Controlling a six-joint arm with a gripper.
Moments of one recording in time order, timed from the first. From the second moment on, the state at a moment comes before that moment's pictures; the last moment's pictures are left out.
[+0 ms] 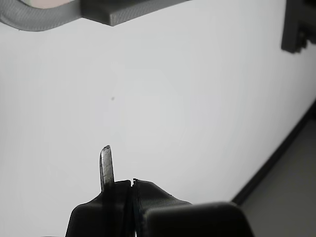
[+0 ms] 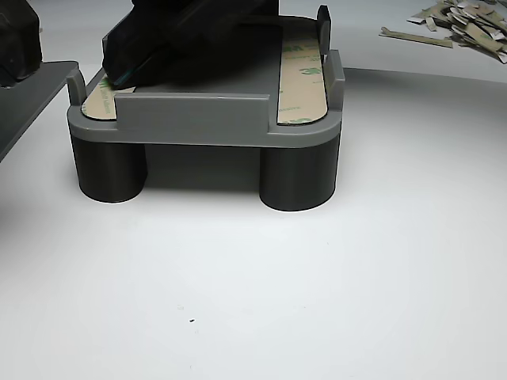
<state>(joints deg) 26.5 142.0 146.9 48.5 29.8 -66.9</state>
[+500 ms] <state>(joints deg) 29.5 128.5 138.7 51.9 30.1 -60.6</state>
